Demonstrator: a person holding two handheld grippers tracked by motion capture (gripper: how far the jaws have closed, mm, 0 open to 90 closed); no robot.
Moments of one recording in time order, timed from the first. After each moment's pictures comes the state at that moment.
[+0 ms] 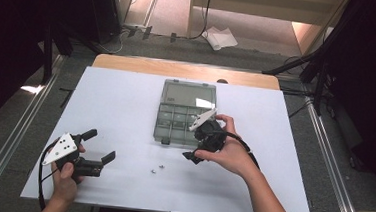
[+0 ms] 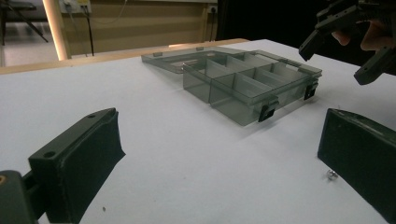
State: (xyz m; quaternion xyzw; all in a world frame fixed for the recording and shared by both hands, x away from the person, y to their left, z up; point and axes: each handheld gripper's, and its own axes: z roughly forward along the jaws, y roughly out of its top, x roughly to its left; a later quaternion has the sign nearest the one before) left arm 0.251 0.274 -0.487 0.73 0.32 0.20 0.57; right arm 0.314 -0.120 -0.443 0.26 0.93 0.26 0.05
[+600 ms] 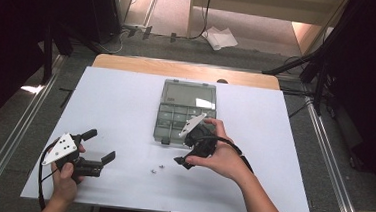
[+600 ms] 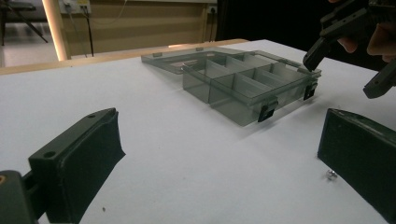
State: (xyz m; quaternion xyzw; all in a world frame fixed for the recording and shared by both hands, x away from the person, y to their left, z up) left arm 0.250 0.274 -0.487 0.73 0.32 0.20 0.57; right arm 0.300 -0.095 -0.442 0.23 0.94 0.26 0.05
